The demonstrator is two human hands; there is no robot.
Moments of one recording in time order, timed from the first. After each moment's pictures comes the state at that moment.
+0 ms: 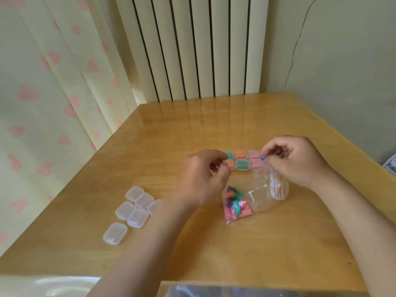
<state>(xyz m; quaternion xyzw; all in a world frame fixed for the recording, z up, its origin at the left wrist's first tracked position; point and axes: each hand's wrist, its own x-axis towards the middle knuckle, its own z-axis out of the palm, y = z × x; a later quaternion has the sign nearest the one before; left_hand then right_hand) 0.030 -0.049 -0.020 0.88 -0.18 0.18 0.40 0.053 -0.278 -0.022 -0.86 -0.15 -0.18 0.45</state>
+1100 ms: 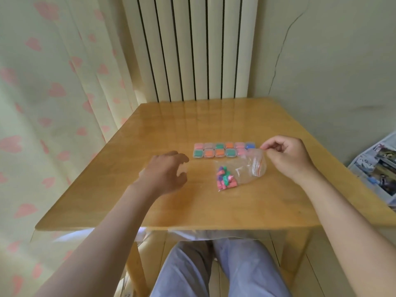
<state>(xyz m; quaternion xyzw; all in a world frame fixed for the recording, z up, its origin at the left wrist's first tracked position) -0.012 0.033 -0.010 0.97 -0.19 0.10 0.10 -0.012 -0.289 -0.010 -0.85 -0.01 -0.19 0.49</state>
